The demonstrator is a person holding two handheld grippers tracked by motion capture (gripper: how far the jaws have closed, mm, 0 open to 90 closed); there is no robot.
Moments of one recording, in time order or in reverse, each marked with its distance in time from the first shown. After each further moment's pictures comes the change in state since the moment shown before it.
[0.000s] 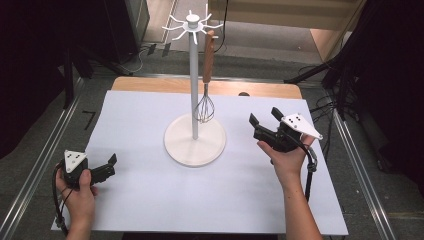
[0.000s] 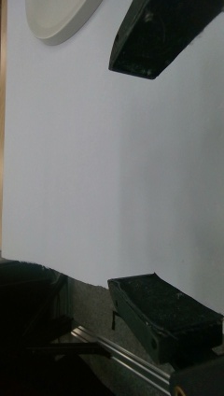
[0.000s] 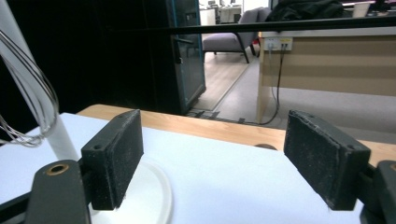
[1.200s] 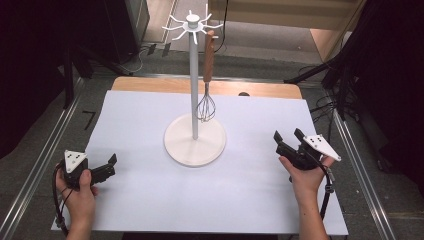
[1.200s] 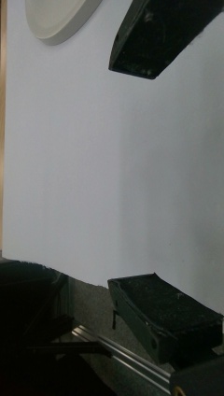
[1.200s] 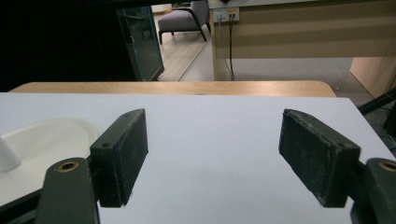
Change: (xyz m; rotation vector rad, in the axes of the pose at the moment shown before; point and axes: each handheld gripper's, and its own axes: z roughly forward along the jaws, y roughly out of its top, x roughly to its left) left arm -0.001 0.000 0.000 -0.002 0.004 0.002; right arm -0.054 -0.053 -0.038 0.066 -0.182 0.057
